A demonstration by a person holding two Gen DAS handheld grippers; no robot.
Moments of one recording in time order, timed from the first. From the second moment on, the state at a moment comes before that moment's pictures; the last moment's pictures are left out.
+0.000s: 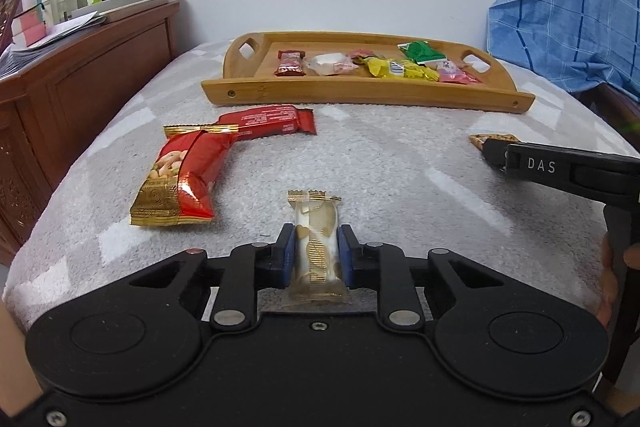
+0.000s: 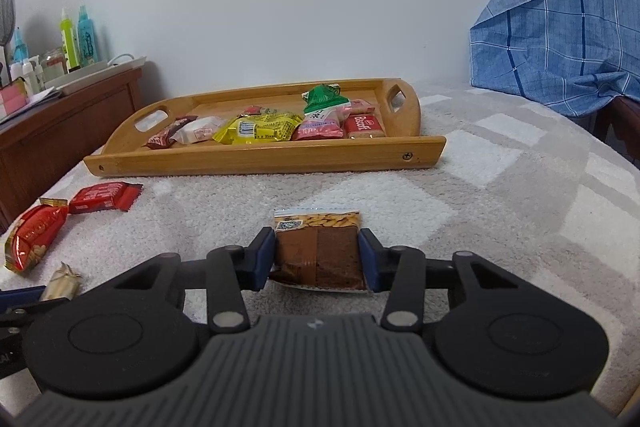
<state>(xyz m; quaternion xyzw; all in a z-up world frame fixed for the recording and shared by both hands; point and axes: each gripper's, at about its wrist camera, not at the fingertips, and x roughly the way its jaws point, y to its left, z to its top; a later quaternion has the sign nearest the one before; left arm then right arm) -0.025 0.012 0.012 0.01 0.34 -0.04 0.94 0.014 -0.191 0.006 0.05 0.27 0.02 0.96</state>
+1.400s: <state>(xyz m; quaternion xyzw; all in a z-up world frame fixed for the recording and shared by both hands) -0.013 -0.001 0.057 -0.01 0.30 -0.06 0.95 -0.001 -0.194 0.026 0.08 0.22 0.07 0.97</state>
